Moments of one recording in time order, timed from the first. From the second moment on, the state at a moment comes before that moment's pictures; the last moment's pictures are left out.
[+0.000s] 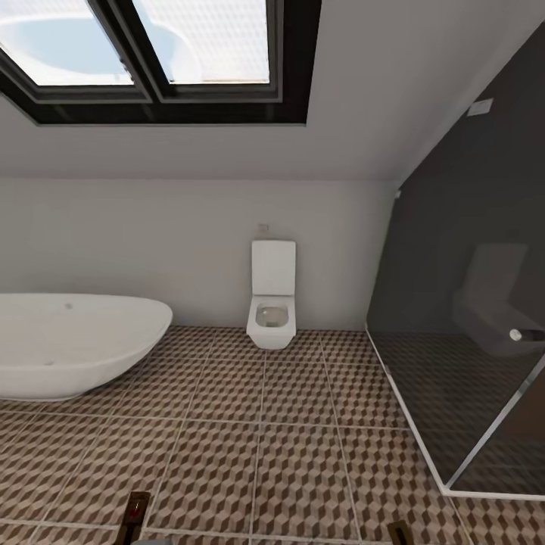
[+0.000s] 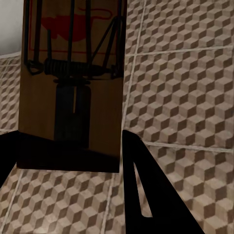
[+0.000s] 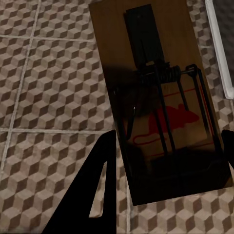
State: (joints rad) left arm -0.37 -0.01 -0.72 0.07 0.56 -0.64 0.41; right arm -0.08 -0.14 0.27 -0.47 -0.28 -0.41 -0.06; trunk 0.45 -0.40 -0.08
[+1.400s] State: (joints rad) left arm -0.37 -0.01 -0.72 0.07 0.56 -0.64 0.41; right arm -0.08 -0.14 0.27 -0.47 -0.28 -0.41 -0.06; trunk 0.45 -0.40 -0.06
